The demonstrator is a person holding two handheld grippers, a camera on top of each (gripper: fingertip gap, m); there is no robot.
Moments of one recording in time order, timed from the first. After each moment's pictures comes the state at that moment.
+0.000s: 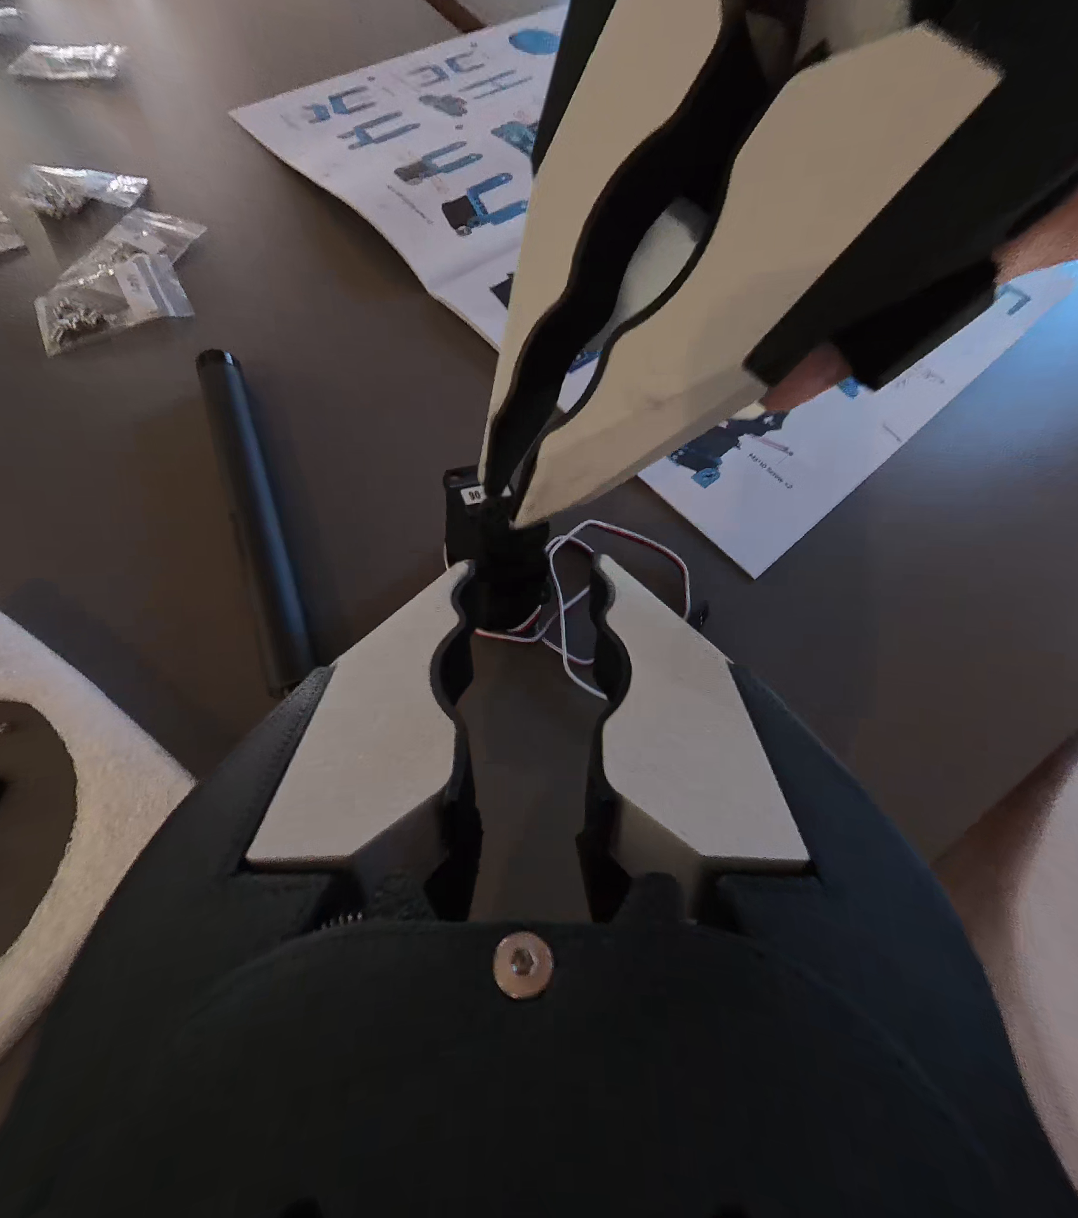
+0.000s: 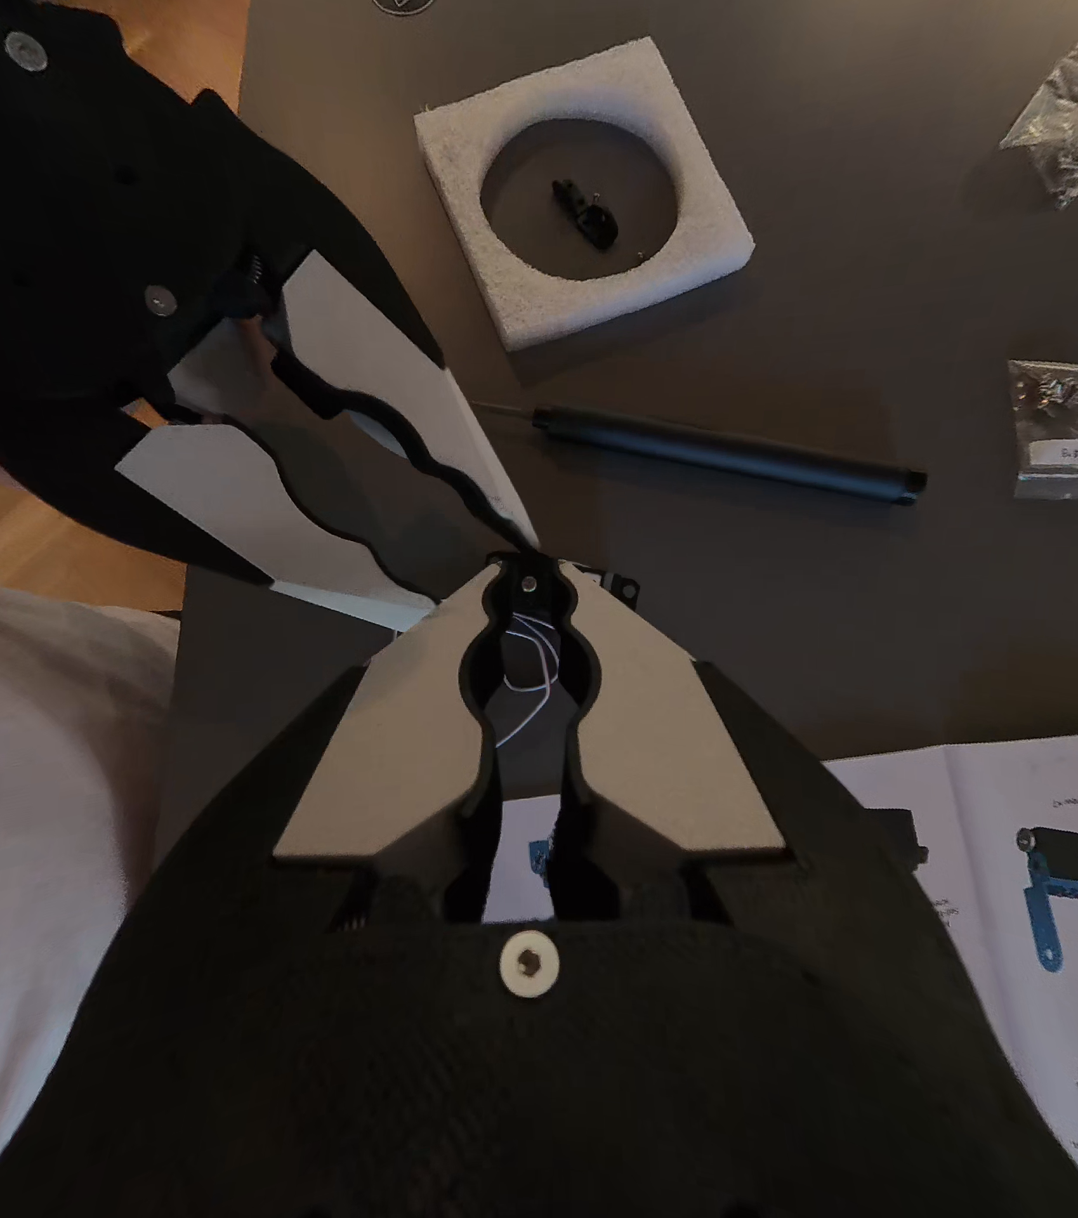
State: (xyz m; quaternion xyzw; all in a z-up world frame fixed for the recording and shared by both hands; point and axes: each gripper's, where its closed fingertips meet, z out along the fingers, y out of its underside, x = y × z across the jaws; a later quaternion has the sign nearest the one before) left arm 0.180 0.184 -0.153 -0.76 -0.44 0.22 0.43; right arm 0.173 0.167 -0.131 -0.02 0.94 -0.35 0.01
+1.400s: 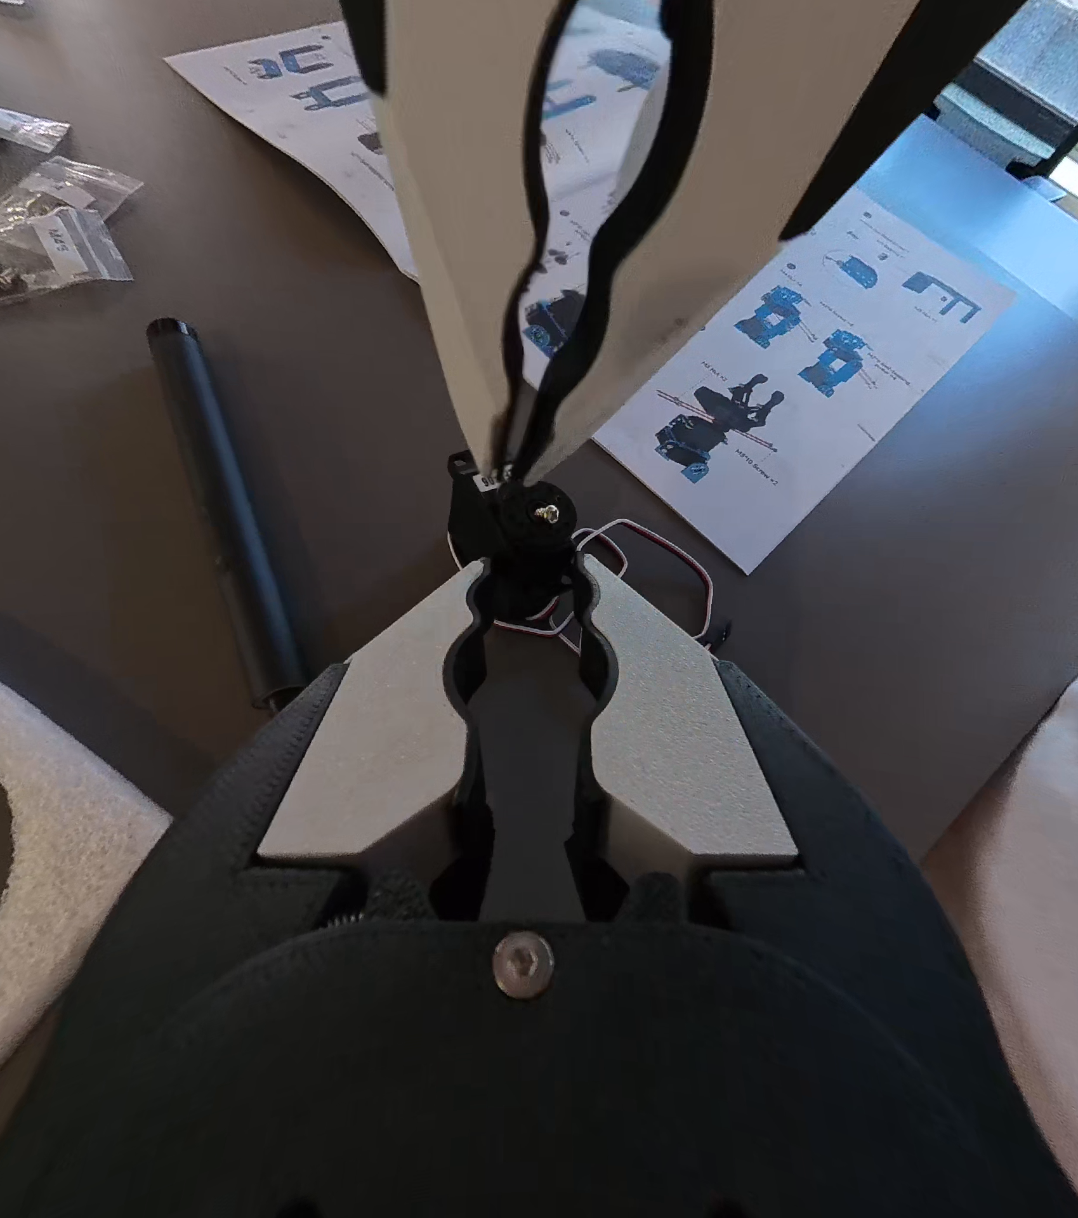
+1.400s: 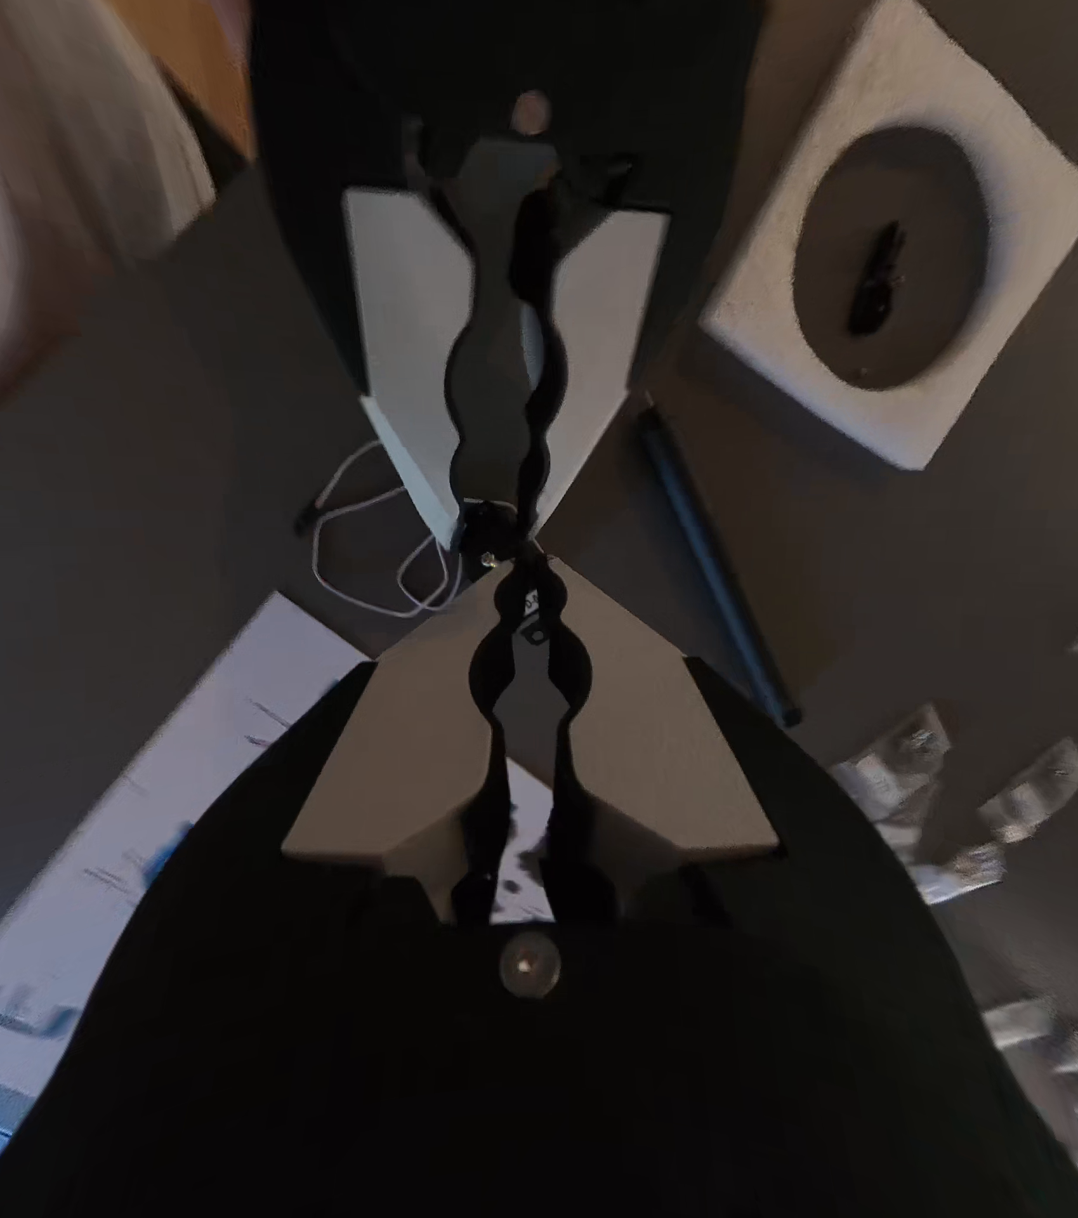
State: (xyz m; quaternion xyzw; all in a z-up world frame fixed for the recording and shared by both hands) left arm 0.177 0.186 -0.161 -0.76 -0.44 0.17 0.45; right arm 0.175 0.169 -0.129 -0.44 0.88 -0.17 0.01
